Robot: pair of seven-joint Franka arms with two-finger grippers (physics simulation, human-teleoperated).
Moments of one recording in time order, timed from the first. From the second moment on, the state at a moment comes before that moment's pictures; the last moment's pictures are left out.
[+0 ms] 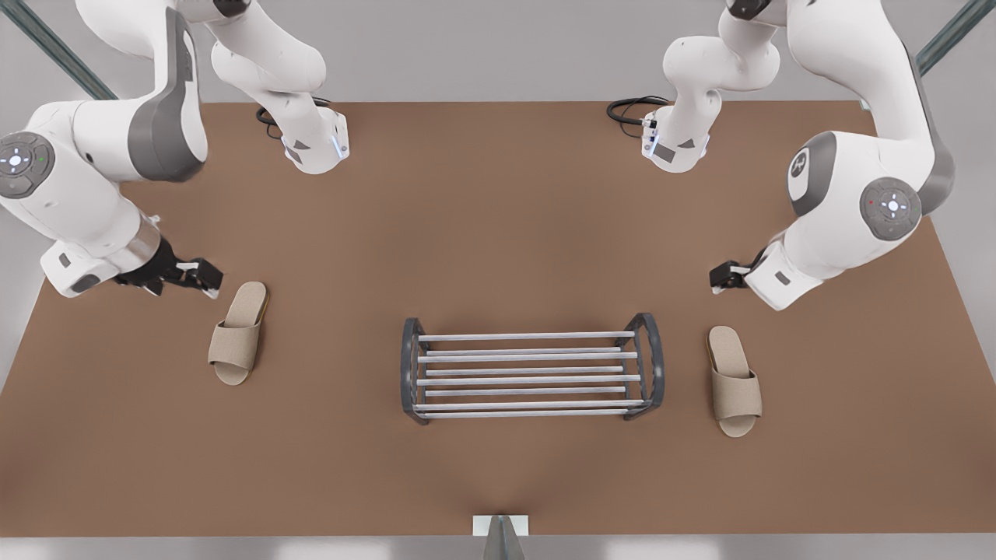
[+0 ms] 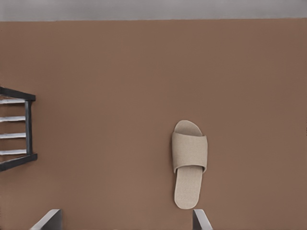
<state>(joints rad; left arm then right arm) -0.11 0.20 -0.04 -1.48 -0.05 1.63 -0.08 -0.13 0.18 0.22 -1.38 -0.09 1.61 0.14</state>
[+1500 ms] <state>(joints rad) 0.11 0.48 0.03 -2.31 0.27 3.49 -0.12 -0.48 0.18 0.24 -2.64 -0.11 3.47 0.03</state>
